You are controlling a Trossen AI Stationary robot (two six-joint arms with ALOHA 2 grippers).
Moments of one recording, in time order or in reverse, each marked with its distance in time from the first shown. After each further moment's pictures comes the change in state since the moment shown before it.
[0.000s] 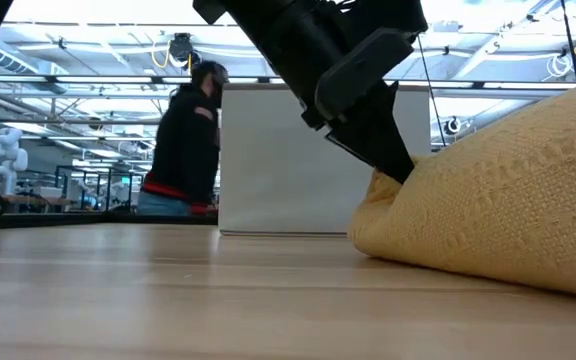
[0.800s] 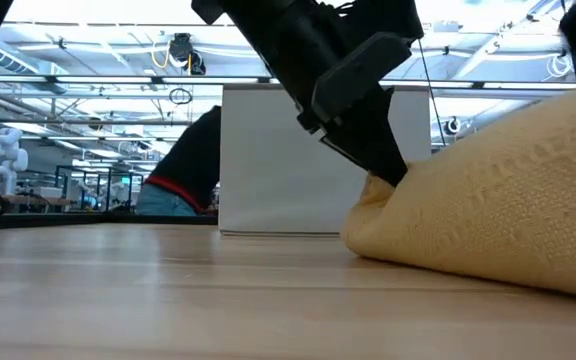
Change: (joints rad) left arm 0.002 0.000 0.000 -0.027 0.000 -0.036; right arm -0.071 -0.006 -0.001 0.275 -0.031 -0.364
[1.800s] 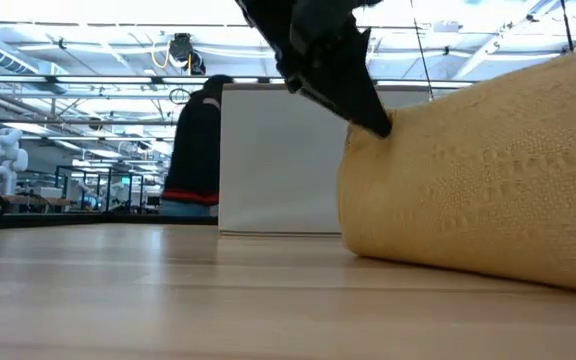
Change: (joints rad) left arm -0.032 -0.107 -0.002 -0.095 -0.079 -0.042; right arm 0.008 0.174 0.001 -0.032 0.174 0.164
